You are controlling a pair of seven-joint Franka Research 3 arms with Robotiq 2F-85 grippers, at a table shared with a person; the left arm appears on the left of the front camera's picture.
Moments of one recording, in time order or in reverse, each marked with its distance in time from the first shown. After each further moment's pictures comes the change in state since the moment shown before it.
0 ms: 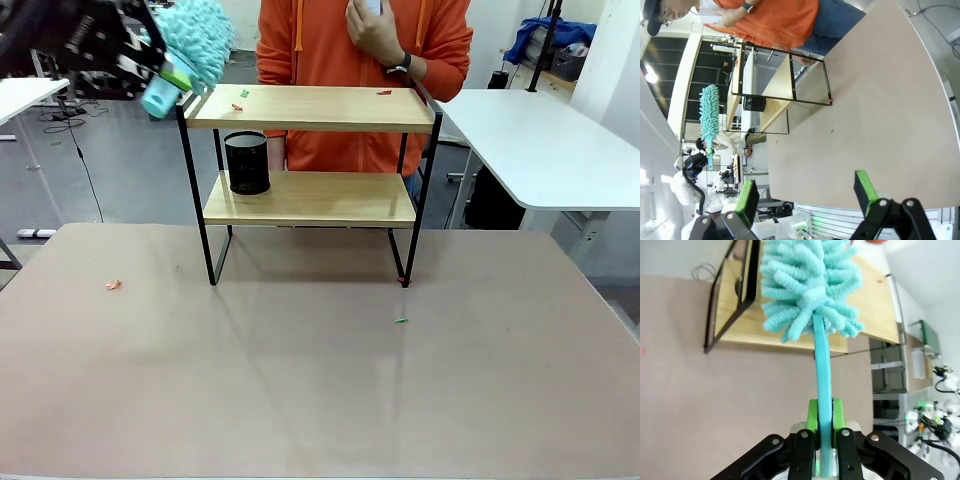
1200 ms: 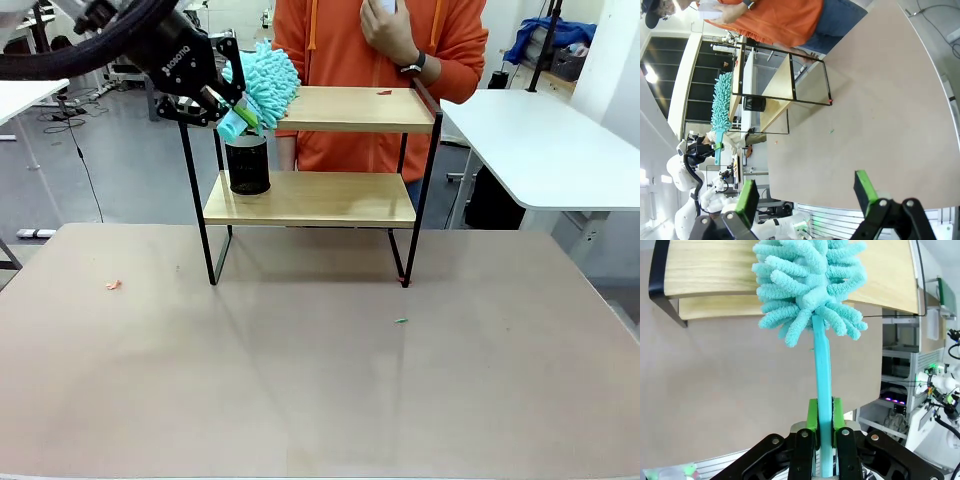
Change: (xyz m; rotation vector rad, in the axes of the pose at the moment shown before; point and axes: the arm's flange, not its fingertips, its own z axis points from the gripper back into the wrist) left arm 0.018 -0.036 -0.074 0.058 0.292 -0.007; right arm 0.000 0.000 0.000 0.000 0.000 0.000
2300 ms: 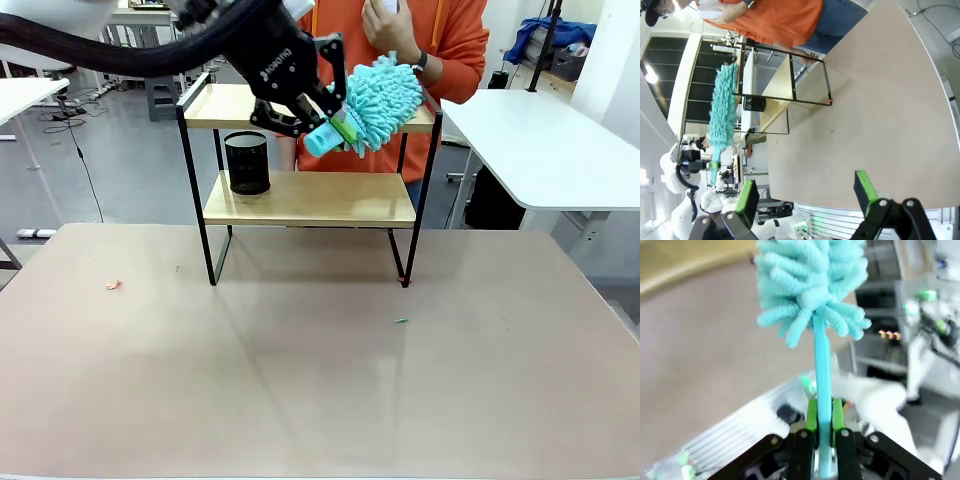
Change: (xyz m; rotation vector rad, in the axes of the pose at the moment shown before) left arm -0.054 -0.086 -0.037 -0.119 0.322 -0.235; right arm 0.000 0.000 0.000 0.000 0.000 0.000
